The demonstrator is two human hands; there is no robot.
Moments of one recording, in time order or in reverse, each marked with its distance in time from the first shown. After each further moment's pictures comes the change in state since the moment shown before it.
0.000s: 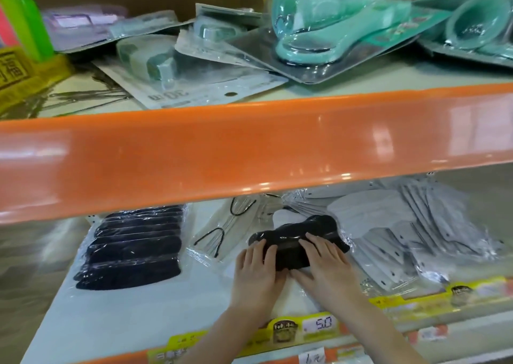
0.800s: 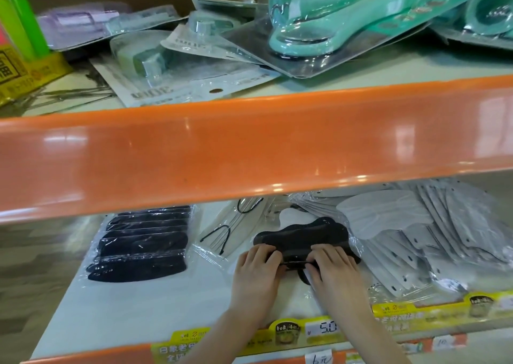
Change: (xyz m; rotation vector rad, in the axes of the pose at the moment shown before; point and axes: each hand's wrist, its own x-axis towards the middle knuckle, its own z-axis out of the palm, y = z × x) left_hand -0.001 -0.004 -0.003 -0.106 0.191 0.068; right_hand -0.008 0.001 0.002 0.158 0.193 -0.059
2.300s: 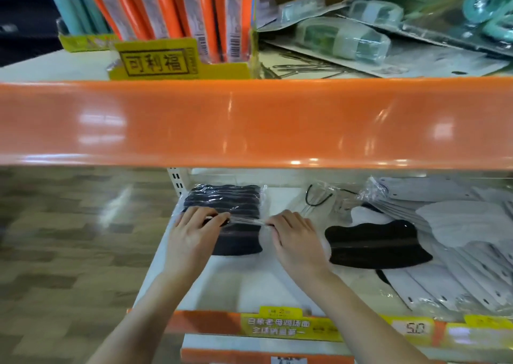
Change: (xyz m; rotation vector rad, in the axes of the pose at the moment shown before) left_hand -0.045 -0.189 -0.156 0.317 0.357 0.044; right_hand 0.069 -0.187 0.060 0.144 0.026 -0.262
